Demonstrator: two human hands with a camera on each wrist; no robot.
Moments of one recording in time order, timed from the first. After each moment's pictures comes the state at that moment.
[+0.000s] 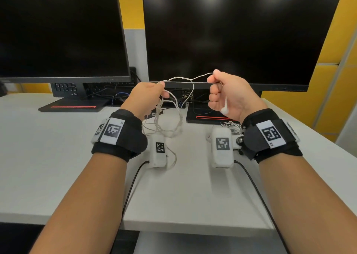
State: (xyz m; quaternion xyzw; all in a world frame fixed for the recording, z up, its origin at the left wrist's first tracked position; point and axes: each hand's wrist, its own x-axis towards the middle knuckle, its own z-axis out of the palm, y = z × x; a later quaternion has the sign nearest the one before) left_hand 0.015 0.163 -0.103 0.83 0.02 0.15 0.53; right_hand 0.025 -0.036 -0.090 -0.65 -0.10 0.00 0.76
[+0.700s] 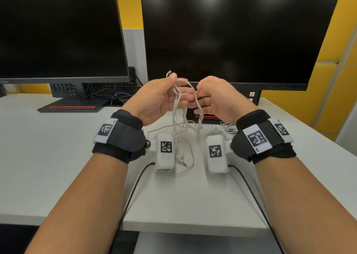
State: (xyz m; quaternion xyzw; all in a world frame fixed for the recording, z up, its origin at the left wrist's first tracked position) left_hand -0.003 0.148 -0.100 0.66 -0.15 0.01 0.74; right_hand 0.014 -0.012 -0.085 -0.76 -0.10 0.04 0.64
